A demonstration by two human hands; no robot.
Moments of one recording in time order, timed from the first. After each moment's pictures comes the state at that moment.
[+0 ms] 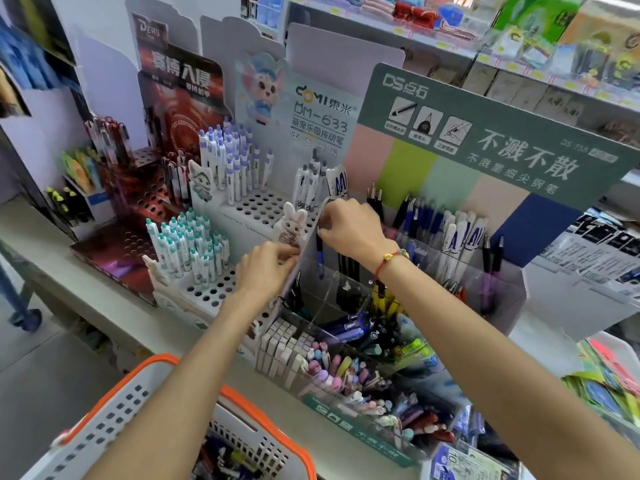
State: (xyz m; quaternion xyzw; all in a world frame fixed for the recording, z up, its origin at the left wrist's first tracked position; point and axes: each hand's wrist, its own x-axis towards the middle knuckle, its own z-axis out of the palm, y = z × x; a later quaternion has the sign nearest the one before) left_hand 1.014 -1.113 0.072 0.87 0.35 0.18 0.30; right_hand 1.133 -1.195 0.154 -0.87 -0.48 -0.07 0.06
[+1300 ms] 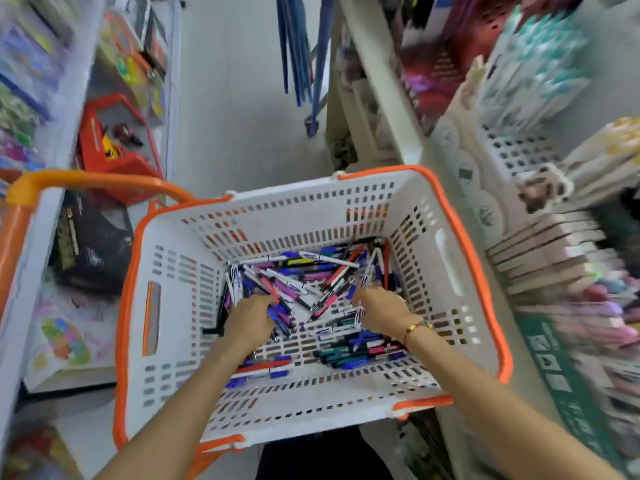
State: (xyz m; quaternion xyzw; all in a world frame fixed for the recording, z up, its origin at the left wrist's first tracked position) left_hand 0.638 -1.280 -0.194 0.61 0.69 -0.08 0.37; right_hand 0.883 -1.244 -0.178 -0.57 -0.73 0.33 -0.19
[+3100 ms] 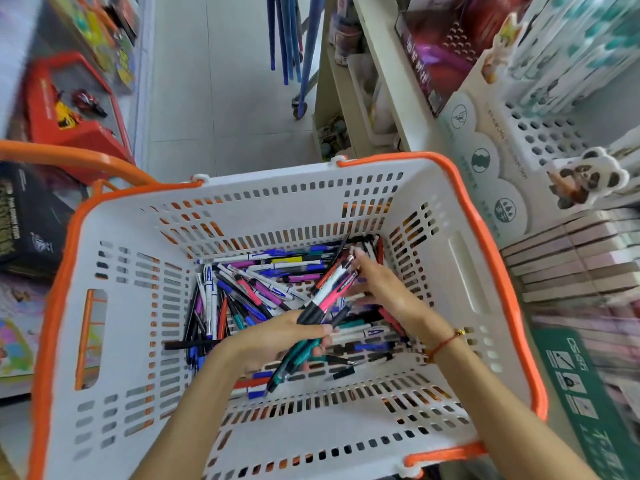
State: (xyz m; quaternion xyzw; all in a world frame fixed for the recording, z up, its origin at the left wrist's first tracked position) left_hand 0.696 -1.273 -0.170 0.34 0.46 0.07 0.82; right_hand 0.885 -1.224 -0.168 -0.61 -0.46 0.63 0.15
